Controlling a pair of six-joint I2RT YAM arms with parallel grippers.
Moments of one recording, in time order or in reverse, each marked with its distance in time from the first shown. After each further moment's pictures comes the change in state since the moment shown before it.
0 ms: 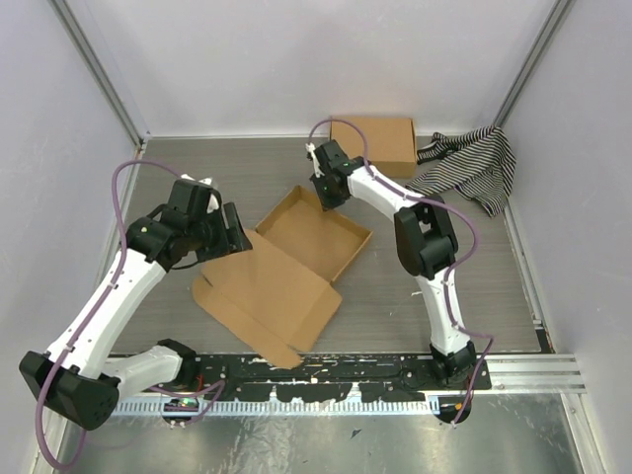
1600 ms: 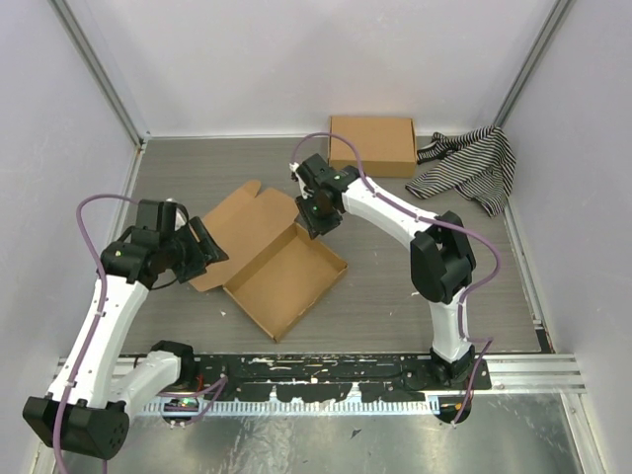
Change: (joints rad) left arm 0.237 -0.151 -0.141 -0.060 0.089 -0.081; right arm 0.167 -0.258 -0.157 -0.216 -0.012 0.125
